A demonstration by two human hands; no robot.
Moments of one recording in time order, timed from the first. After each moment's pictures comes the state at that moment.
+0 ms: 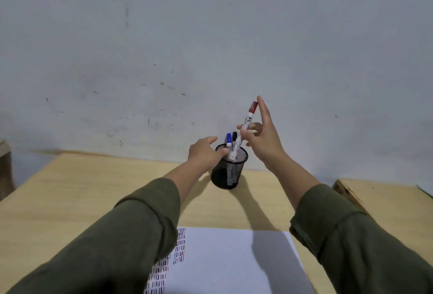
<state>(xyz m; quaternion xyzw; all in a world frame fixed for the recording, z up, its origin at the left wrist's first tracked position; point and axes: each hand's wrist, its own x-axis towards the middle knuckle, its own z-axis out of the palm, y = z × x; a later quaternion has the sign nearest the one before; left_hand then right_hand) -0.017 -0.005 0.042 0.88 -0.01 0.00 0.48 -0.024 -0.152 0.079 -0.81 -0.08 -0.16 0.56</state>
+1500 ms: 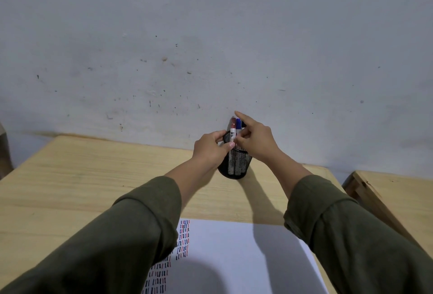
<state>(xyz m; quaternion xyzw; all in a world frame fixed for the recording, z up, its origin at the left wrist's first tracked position) -0.008 -0.010 0.010 0.82 0.00 0.00 0.58 0.023 -0.146 0.024 -0.92 -0.10 -0.11 0.35</state>
